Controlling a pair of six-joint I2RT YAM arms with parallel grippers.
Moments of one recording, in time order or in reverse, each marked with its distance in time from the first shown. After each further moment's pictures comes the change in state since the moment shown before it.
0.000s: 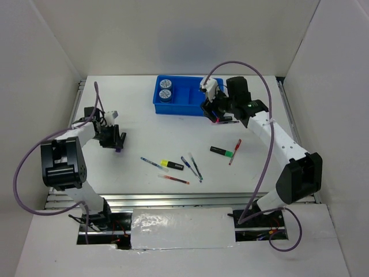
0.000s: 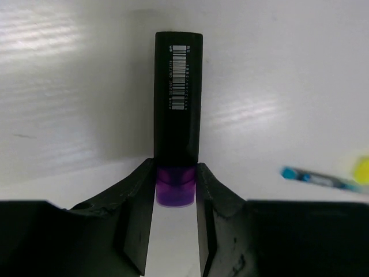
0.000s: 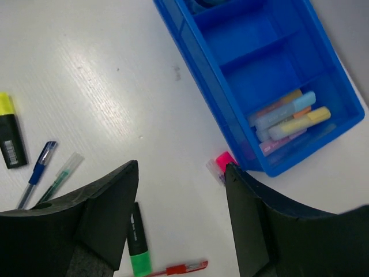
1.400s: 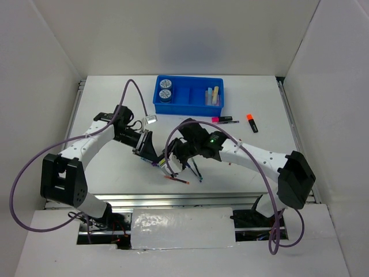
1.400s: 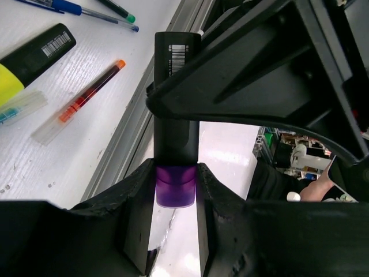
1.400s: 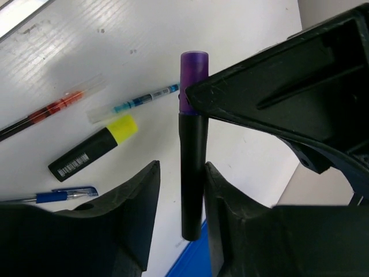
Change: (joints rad) left arm -0.389 -0.200 0.120 -0.549 0.783 0.124; right arm 0.557 -0.024 -0.233 0.042 -0.159 -1.032
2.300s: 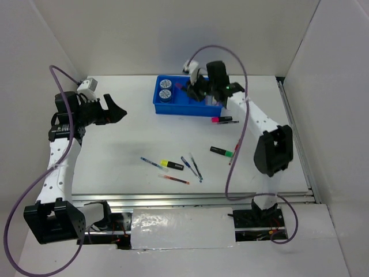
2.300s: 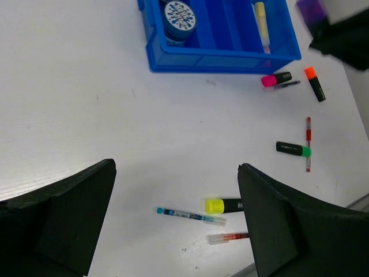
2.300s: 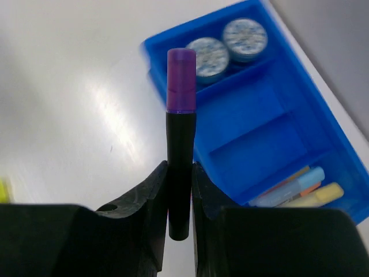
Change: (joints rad) left arm 0.397 -0.335 -0.006 0.590 -0.500 -0.423; right arm -0.461 0.324 0.494 0.032 0.093 0.996
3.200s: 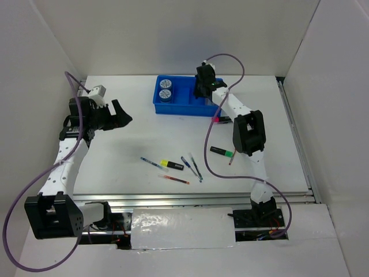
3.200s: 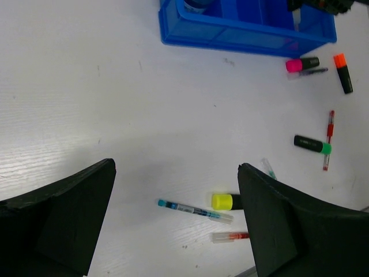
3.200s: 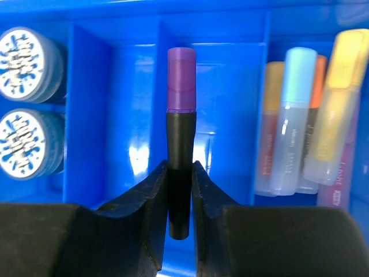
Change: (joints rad) left arm -0.085 0.024 -0.111 0.066 -0.164 -0.076; right arm -0.067 0.555 0.499 -0.043 0.579 0.977
